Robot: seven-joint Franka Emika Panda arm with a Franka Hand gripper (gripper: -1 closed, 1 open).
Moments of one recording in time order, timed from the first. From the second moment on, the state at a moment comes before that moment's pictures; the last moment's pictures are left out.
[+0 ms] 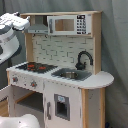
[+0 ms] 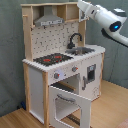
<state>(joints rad) -0.87 -1.21 0.83 -2.00 -0.77 3.03 -0.52</state>
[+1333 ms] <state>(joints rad) -1.10 -1.31 0.93 -1.78 -0.76 2.79 -0.15</state>
